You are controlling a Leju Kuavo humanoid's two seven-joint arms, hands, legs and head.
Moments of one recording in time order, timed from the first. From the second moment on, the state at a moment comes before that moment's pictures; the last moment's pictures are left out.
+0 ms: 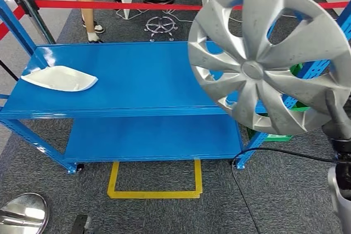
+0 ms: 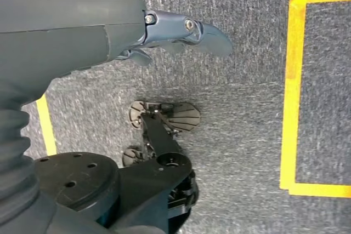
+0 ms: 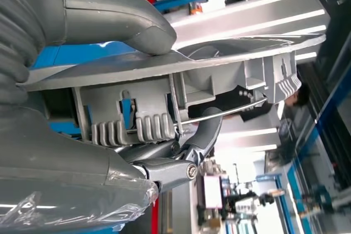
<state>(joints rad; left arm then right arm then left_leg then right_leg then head) -0.05 -0.17 1.04 -0.20 -0.82 -0.14 -0.35 -0.18 -0.34 -0.09 -1.70 -0.84 0.24 -0.10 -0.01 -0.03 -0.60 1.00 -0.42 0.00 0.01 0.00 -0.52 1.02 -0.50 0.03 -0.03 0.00</state>
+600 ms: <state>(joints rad) -0.05 -0.15 1.08 -0.20 -0.83 -0.15 -0.34 -0.03 -0.35 -0.18 -1.84 -0.87 0.29 -0.11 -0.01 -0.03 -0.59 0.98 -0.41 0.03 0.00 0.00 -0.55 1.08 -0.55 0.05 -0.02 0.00</state>
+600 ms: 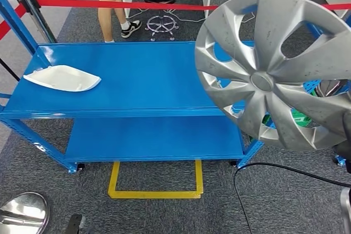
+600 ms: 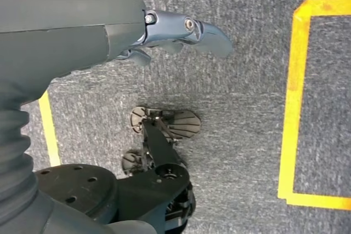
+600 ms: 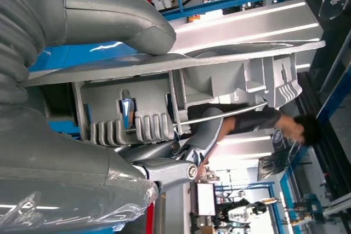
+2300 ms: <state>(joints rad) -0.06 -0.17 1.07 -0.20 -0.89 -0.14 -0.32 0.19 -0.28 -0.34 -2.01 -0.60 0.43 -0.28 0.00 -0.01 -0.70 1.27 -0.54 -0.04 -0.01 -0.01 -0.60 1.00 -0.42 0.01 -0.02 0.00</state>
